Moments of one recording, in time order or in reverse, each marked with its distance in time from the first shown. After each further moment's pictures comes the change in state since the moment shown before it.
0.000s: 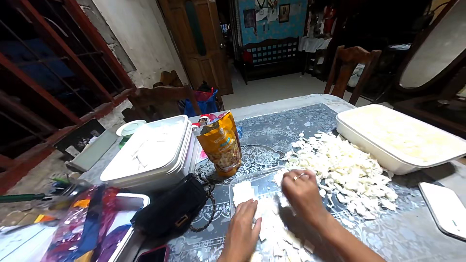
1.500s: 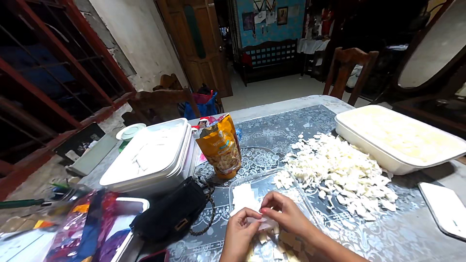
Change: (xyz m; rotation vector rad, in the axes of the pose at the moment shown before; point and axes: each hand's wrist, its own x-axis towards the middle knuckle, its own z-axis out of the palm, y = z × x) left_hand 0.002 0.021 -0.020 -0.887 0.014 -0.490; right_hand -0.010 -0.030 -0.004 1.221 -0.624 0.580
